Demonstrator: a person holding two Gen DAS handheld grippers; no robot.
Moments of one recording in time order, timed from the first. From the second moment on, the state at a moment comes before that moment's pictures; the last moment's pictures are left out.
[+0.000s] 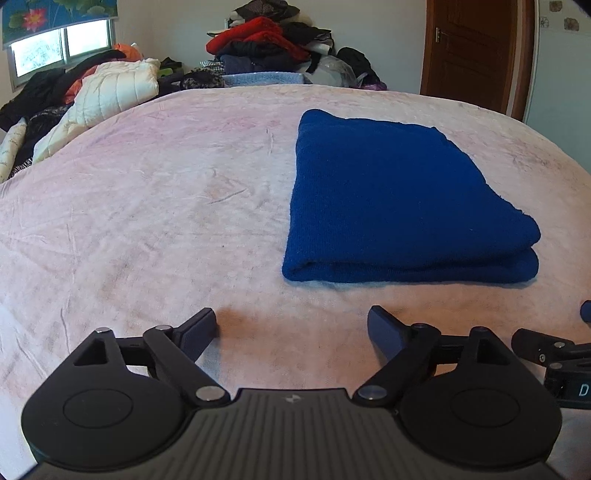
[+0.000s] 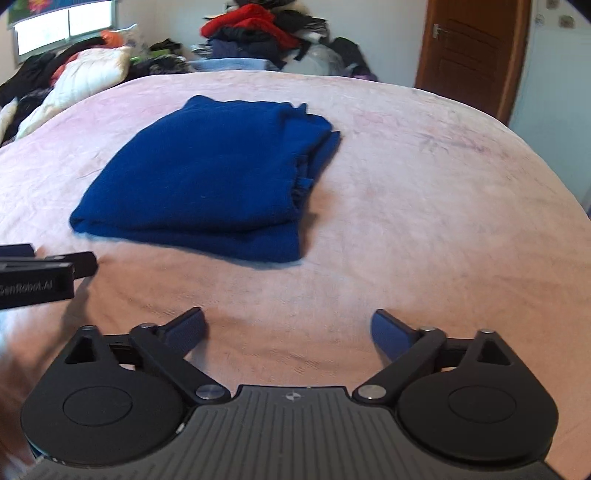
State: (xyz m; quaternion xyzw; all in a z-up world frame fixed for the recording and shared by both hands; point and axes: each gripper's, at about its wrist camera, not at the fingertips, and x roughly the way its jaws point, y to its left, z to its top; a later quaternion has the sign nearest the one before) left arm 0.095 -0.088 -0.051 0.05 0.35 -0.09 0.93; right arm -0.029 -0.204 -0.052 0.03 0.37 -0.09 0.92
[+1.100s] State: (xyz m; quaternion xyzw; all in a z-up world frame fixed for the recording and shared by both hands) left arm 0.096 -0.083 -0.063 0.04 0.32 -0.11 0.94; right arm -0.018 -0.200 -0.064 0.03 0.33 -0.11 0.94
